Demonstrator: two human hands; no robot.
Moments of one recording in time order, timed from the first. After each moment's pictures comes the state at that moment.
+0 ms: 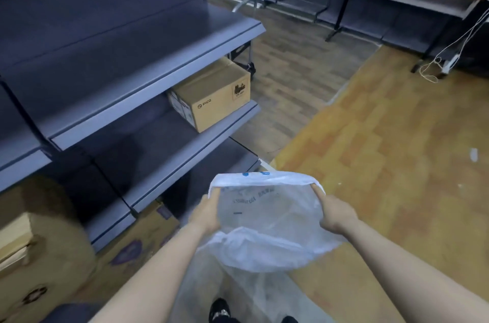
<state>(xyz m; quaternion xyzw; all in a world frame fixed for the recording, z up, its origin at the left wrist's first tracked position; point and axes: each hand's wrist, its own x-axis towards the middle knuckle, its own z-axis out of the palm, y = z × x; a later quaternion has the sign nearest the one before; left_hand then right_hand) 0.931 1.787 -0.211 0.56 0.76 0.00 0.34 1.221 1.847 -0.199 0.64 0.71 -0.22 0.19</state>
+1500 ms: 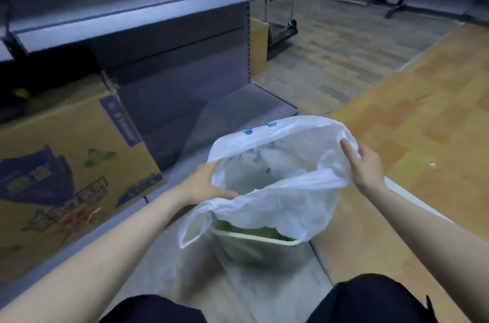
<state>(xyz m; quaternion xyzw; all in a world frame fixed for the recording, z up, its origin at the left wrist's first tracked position) 0.874 1.802 -0.704 0.55 0.73 0.17 0.37 1.183 1.927 -0.712 0.63 0.62 -0.30 -0.36</state>
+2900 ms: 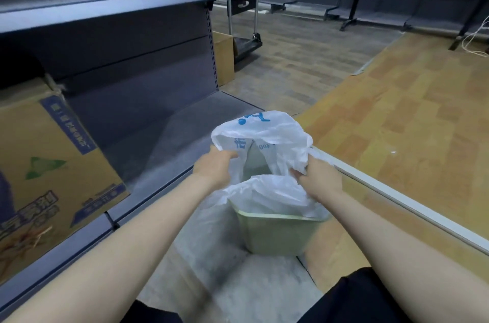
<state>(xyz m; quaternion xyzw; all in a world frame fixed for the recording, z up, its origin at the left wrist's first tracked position) 0.972 1.848 -0.700 0.65 0.75 0.02 0.13 1.188 1.893 -0.744 0.66 0.73 -0.15 -0.13</state>
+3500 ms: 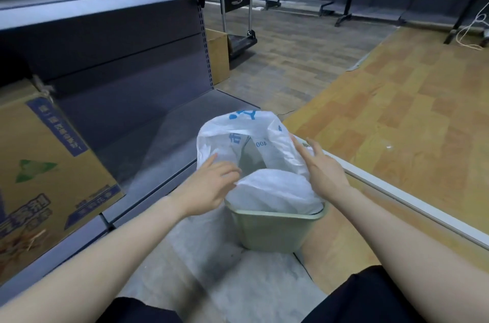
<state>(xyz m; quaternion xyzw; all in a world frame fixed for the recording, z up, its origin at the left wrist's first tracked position) 0.948 1.823 -0.734 0.88 0.46 0.12 -0.05 1.216 1.902 -0.750 0.56 0.83 0.00 -0.07</state>
